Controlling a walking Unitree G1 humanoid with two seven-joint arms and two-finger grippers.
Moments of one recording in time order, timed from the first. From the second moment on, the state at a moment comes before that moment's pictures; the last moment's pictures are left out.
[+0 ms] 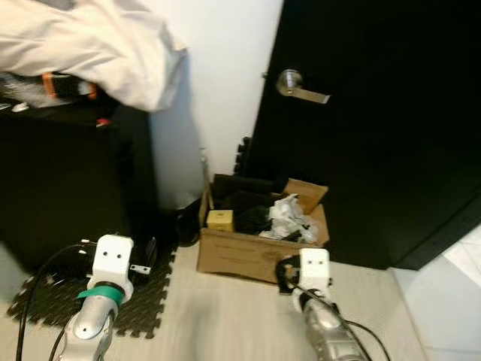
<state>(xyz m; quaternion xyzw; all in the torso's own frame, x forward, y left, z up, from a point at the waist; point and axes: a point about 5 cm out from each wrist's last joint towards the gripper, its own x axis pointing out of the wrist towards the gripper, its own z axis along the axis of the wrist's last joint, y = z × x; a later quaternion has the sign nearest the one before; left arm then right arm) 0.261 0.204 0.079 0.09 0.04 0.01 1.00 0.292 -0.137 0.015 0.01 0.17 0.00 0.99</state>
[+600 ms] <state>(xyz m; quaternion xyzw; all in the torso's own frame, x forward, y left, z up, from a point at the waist) 0.262 0.202 0.080 0.11 0.04 0.00 0.99 0.287 -0.143 0.010 0.01 0.18 -0.01 0.98</state>
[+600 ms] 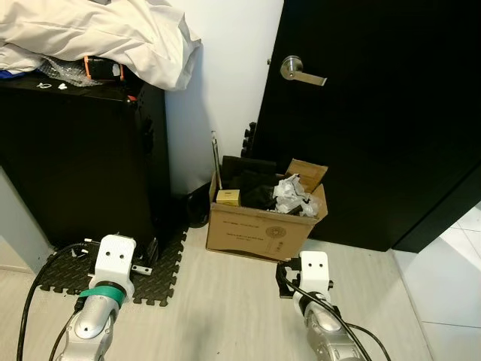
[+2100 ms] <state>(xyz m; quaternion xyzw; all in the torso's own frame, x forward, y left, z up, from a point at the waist) 0.267 0.205 0.074 0.13 0.06 0.03 0.99 0.296 -0.138 0.020 -0.03 0.15 0.01 0.99</state>
